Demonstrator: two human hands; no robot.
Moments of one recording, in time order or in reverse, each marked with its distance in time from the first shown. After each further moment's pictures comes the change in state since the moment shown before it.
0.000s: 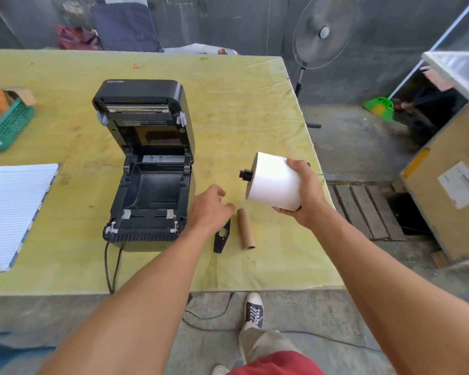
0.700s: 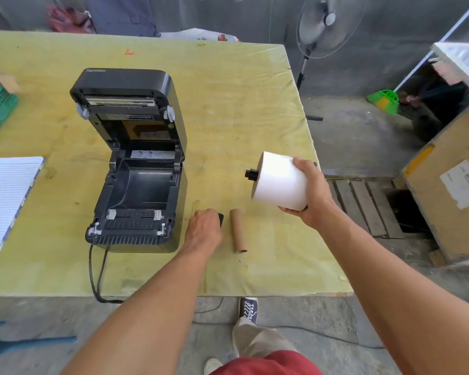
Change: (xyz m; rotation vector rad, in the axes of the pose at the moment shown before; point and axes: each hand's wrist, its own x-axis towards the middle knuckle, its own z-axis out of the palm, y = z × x) left_hand 0.004 -0.023 0.042 0.542 -0.070 -0.054; right_hand 0.023 -0.008 -0.022 -0.018 0.036 0.037
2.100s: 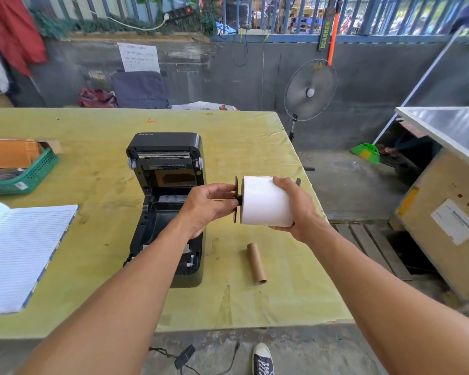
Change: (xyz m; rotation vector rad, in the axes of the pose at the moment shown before) left_hand -0.007 -0.028 -0.146 -1.347 -0.184 0.386; right_hand -0.062 -0.021 0.066 -0.083 -0.074 -0.181
